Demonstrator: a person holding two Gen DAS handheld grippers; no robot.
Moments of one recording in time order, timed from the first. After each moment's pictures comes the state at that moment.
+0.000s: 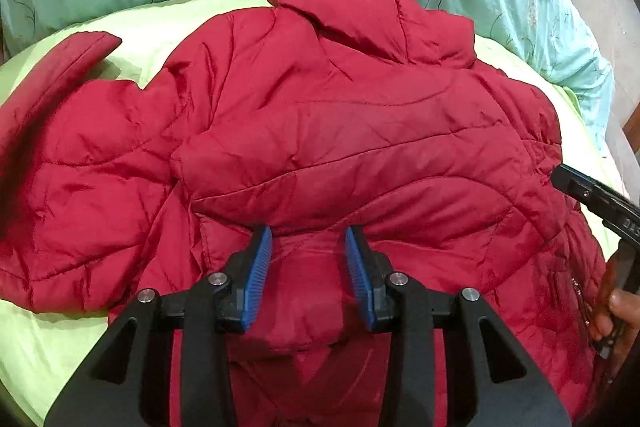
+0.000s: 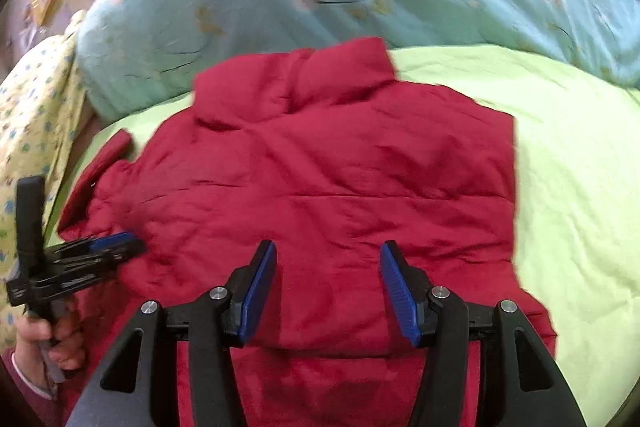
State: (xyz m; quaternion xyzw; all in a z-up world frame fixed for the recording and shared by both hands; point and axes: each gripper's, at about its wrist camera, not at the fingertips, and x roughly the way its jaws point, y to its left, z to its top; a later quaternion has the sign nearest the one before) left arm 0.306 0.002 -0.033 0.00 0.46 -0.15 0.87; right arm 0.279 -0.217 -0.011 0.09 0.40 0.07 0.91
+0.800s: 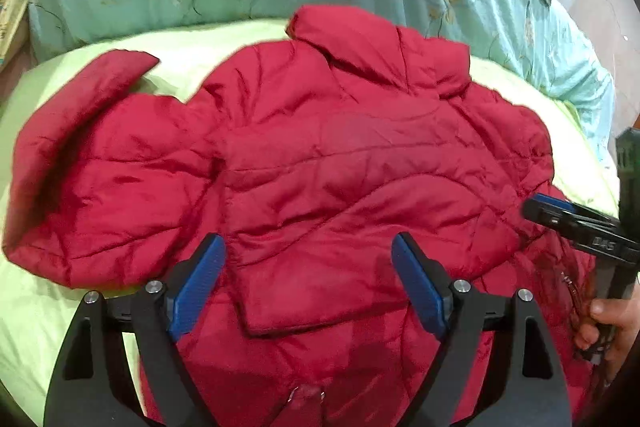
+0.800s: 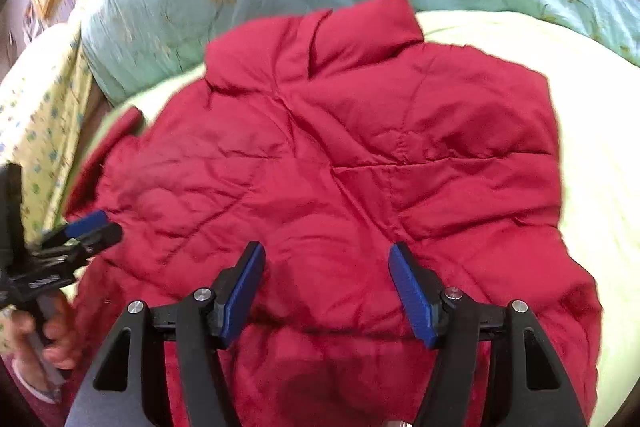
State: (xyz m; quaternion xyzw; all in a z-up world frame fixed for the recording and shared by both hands) left arm 0.272 0.020 -0.007 -0.01 0.42 -0.13 0.90; right arm 0.266 -0.219 -0.015 0.12 0.42 0.09 0.89
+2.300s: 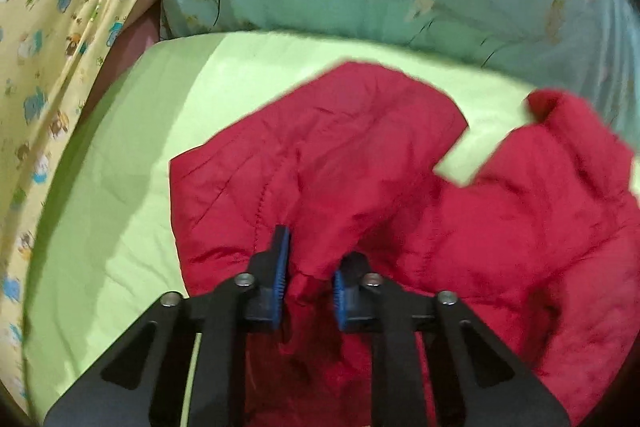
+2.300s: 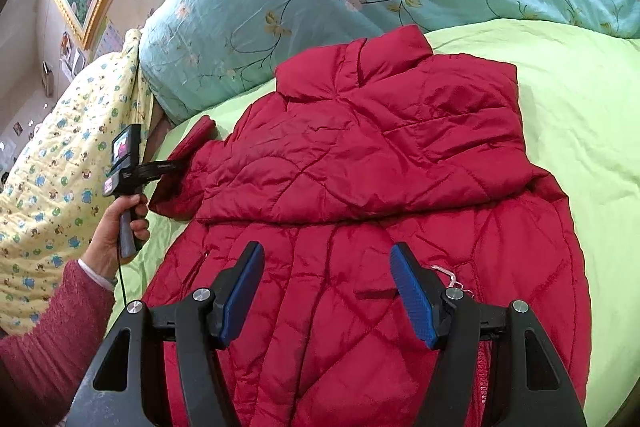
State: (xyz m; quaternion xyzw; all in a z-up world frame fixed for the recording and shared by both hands) left arm 0.355 0.179 0.006 -0.04 0.43 0.08 0.90; right arm 0.169 -0.212 0.026 0.18 0.39 0.14 0.89
